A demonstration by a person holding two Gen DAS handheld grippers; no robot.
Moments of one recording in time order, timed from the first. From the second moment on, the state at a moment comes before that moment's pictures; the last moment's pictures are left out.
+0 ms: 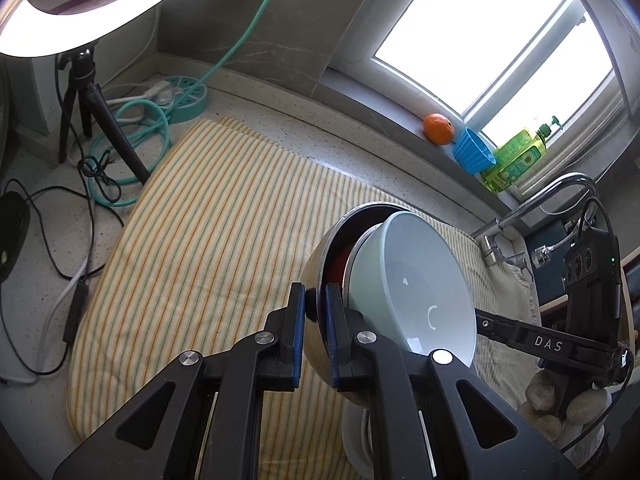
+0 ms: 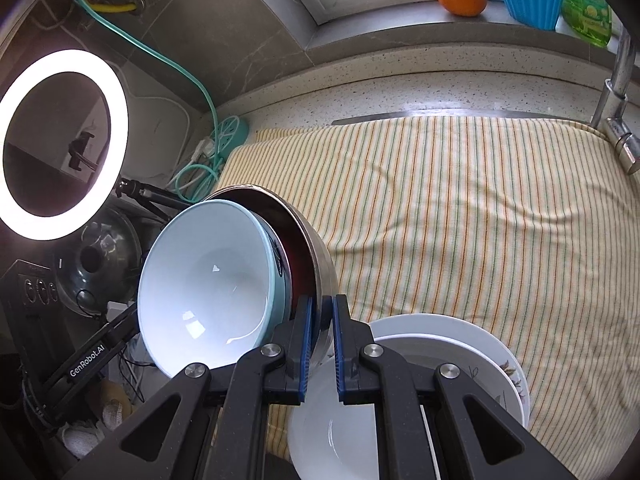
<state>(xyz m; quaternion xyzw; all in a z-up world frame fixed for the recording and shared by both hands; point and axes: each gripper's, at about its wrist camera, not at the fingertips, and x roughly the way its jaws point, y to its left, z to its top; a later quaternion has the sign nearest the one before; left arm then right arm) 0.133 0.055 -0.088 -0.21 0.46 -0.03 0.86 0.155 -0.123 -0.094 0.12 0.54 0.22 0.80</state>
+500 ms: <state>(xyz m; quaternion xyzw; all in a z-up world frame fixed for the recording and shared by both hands) 0.115 0.023 -0.076 -0.20 0.46 -0.06 0.86 0.126 -0.156 -0.077 0.12 0.53 0.21 0.81</state>
